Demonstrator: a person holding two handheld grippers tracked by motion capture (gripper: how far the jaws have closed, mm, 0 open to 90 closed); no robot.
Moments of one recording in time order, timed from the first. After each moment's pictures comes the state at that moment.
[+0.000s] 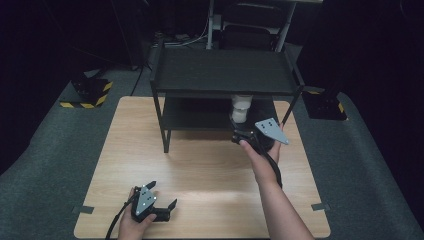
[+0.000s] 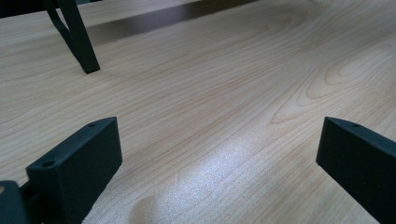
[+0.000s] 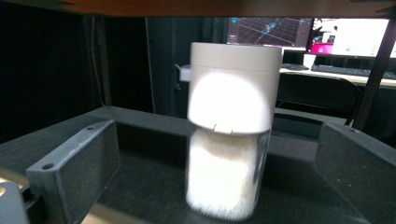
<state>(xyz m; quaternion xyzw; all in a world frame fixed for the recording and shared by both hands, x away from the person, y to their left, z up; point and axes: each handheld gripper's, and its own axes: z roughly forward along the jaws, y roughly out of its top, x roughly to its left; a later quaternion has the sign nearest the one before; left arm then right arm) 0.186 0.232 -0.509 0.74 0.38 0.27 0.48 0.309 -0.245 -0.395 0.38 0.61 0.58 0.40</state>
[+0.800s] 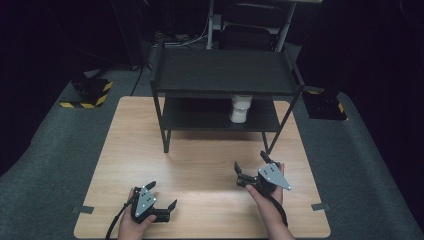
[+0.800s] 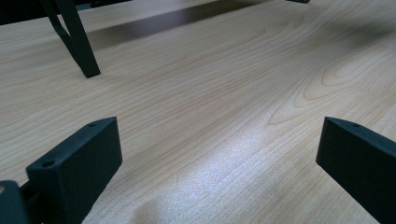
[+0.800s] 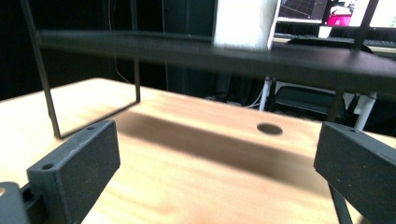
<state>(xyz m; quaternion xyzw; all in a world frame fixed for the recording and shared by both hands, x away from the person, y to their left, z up) 0.183 0.233 -0.511 0.74 0.37 0.27 0.48 0.234 -0.283 -0.488 0.37 0.64 0.56 0.37</state>
